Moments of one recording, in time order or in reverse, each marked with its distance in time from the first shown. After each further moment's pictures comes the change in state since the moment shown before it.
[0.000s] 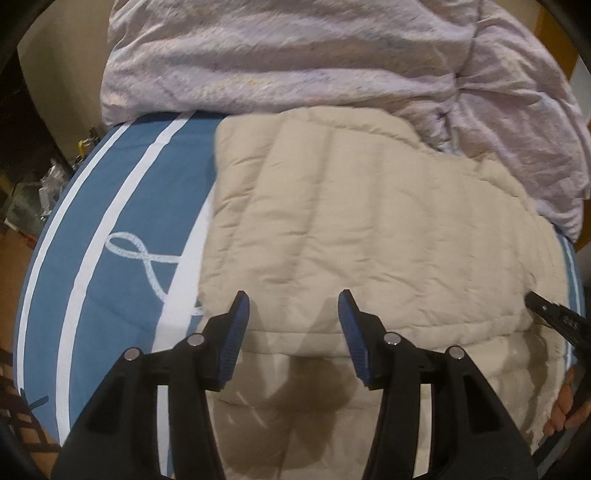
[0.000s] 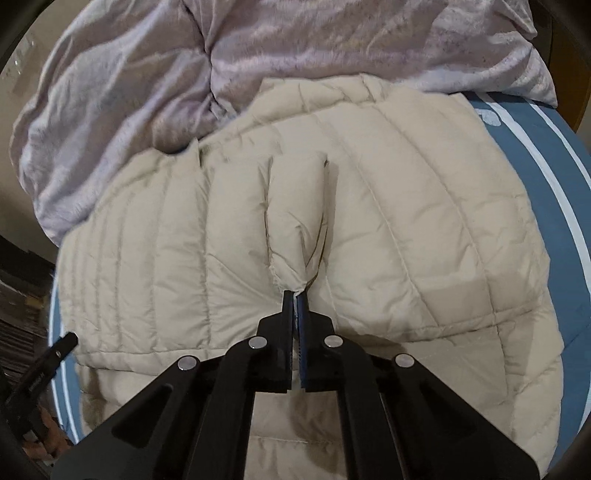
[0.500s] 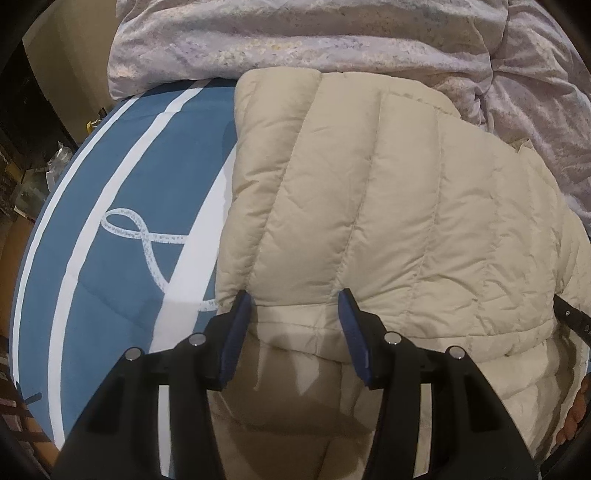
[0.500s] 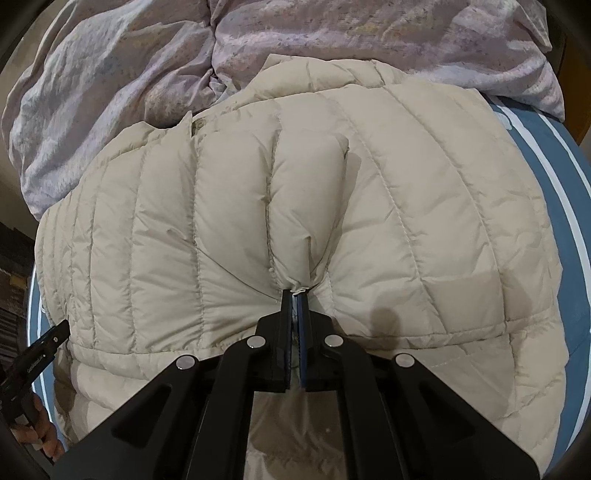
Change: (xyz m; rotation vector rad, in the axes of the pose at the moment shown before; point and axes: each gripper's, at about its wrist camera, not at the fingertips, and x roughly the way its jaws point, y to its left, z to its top) left arm 0.036 0.013 -0.005 -0.015 0.045 0.049; right arm 0.023 0.009 -0.001 -0.068 0.015 -0.048
